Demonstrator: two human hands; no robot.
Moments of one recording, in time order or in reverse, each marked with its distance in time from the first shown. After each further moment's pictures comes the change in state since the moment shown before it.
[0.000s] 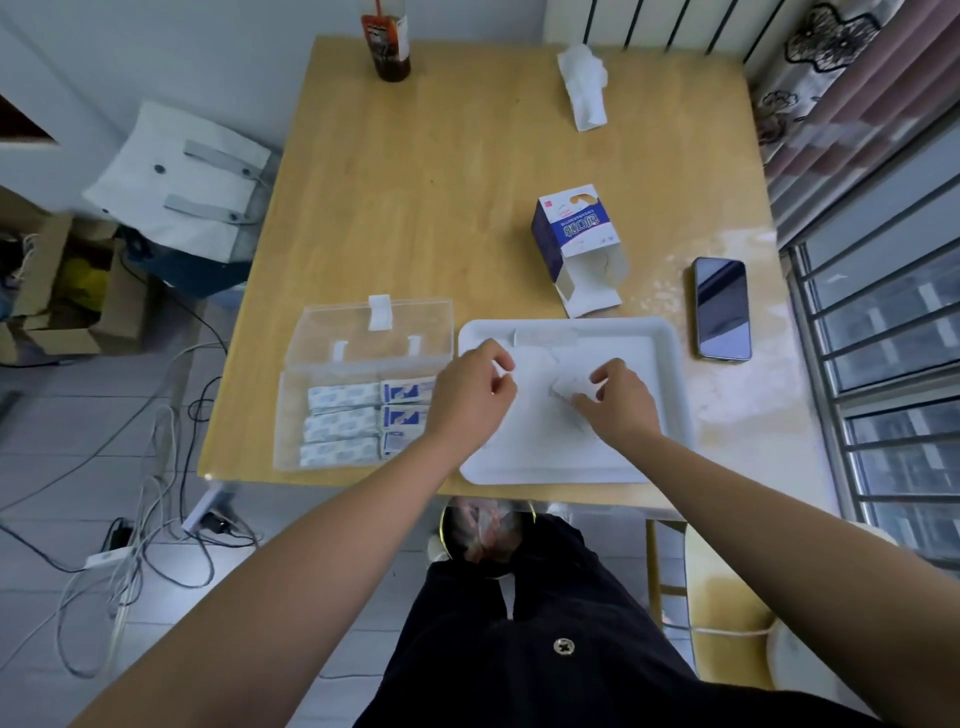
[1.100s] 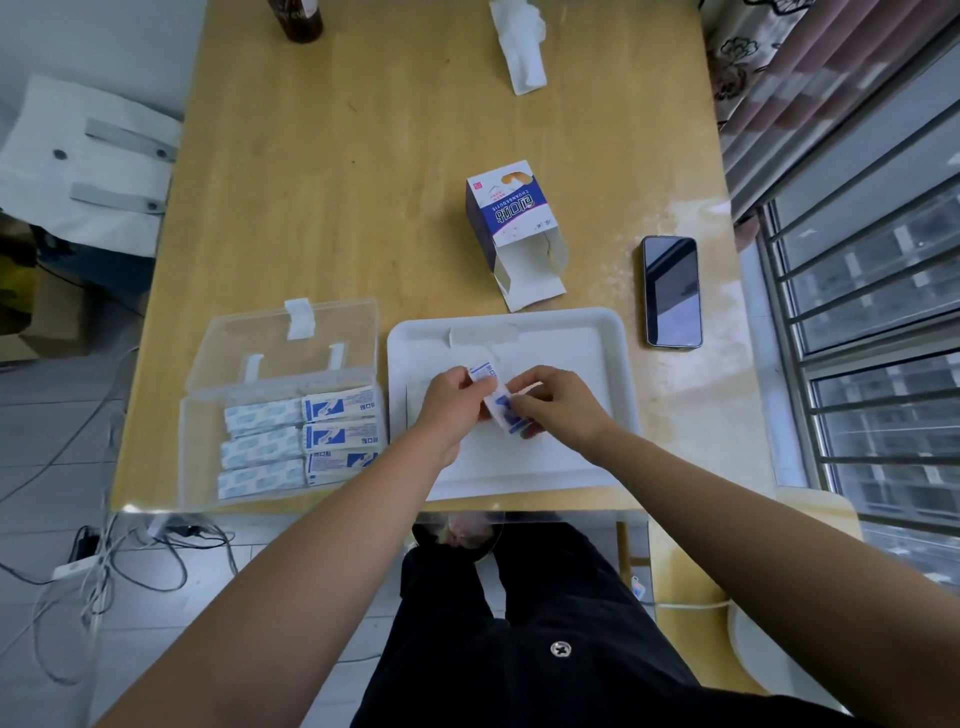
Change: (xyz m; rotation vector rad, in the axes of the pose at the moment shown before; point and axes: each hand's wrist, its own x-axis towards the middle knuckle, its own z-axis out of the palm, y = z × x) left_hand 0.039 0.014 0.078 -0.720 -0.196 -0.582; right_hand 0.019 0.021 -0.010 0.518 -0.340 -0.097
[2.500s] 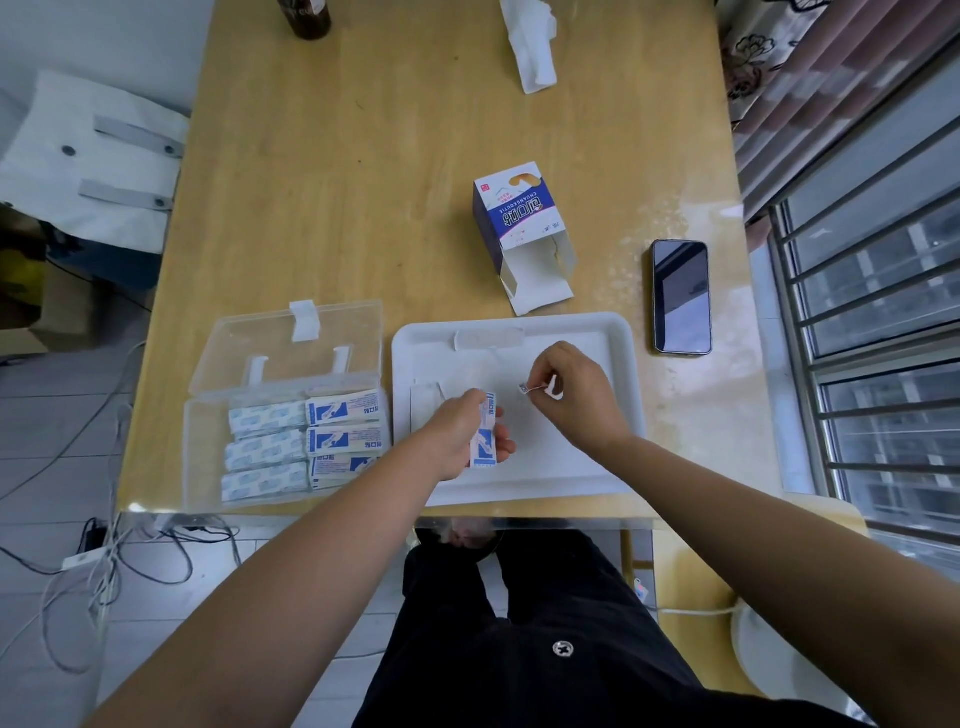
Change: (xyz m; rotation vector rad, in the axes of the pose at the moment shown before) left_hand -0.005 0.002 -0.002 -0.089 -0.105 -0.410; right_hand 0.011 0.000 -0.010 -0.416 0.246 -0.451
